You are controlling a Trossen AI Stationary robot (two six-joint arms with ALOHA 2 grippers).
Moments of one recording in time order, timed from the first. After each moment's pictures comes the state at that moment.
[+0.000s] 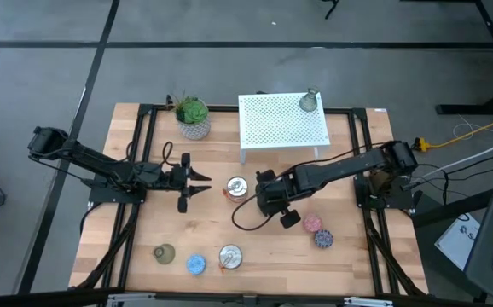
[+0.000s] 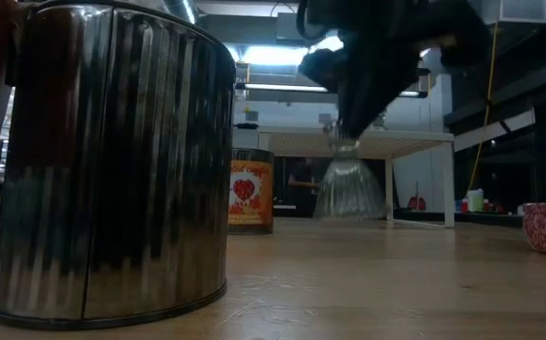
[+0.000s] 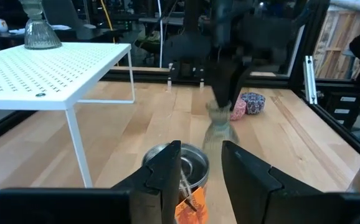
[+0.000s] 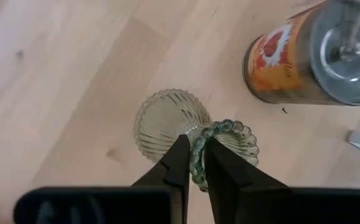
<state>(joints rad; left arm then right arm) -0.21 0.88 0.18 0.58 -0.28 -0.08 0.23 1.79 1.40 -0.84 0.04 -0.34</state>
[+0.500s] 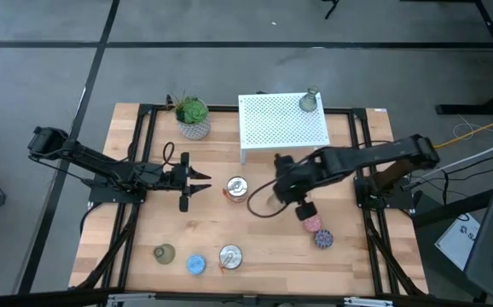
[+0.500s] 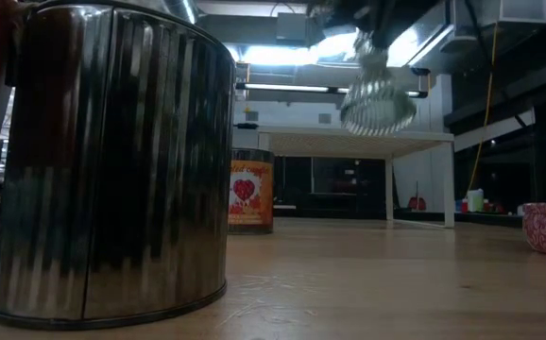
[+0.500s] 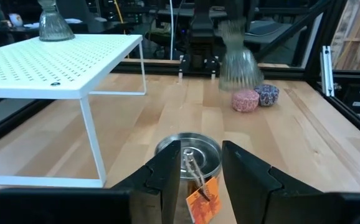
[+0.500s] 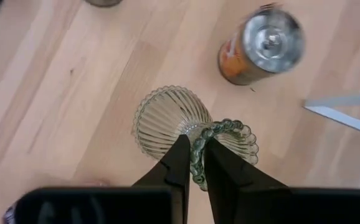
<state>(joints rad) -0.21 0.88 0.19 0.54 -0.32 -0.08 0.23 1.58 1.50 -1.06 0.04 -0.22</state>
